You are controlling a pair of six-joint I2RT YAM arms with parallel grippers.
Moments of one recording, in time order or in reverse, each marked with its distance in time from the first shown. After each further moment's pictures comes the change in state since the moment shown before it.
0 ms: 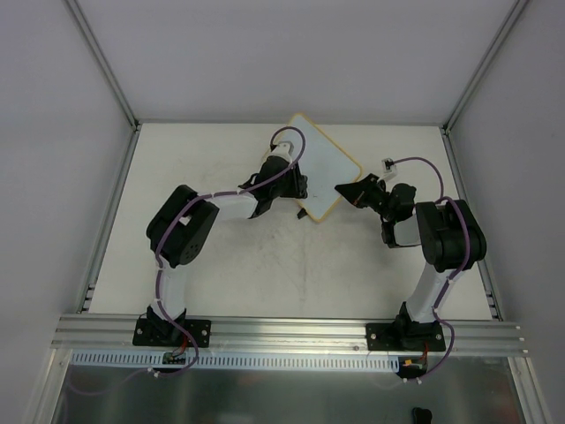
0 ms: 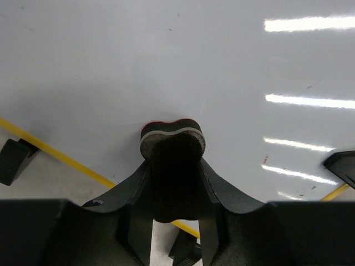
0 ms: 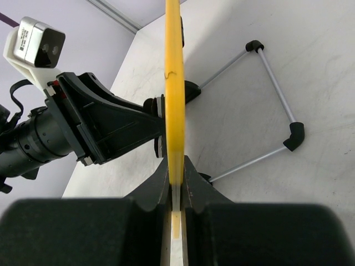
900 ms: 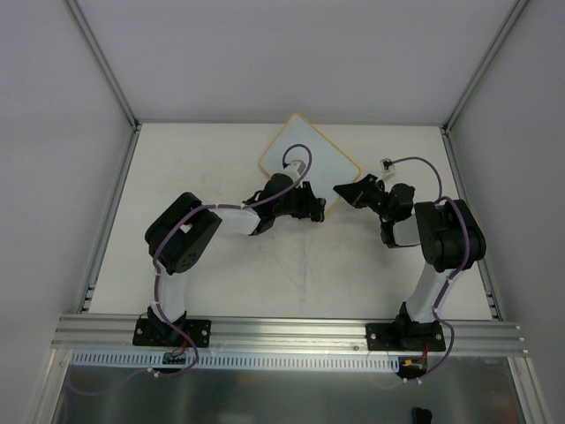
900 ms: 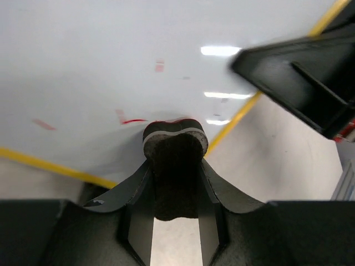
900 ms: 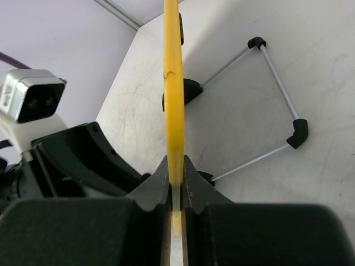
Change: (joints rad) left arm -0.109 -0.048 -0.144 0.169 0.164 -0.154; right arm 0.006 0.001 0.000 -0.001 -0.003 -0.009
